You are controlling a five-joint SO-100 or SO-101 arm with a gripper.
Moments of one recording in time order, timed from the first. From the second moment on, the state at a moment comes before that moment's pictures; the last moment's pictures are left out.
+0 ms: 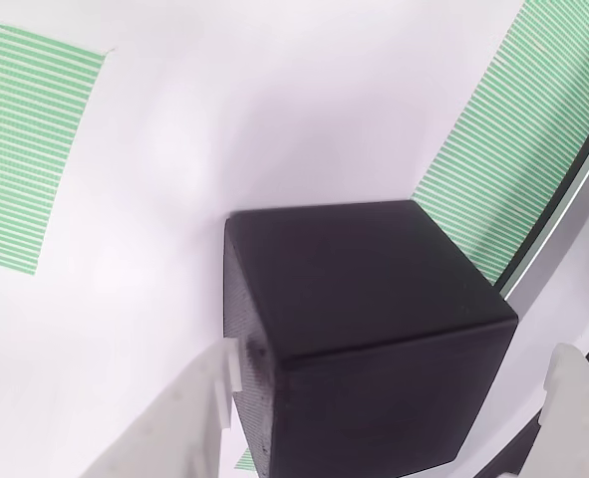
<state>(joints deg) -1.4 38.6 27.1 85.4 -30.8</state>
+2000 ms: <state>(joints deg) -2.1 72.2 74.4 89.3 -5.8</state>
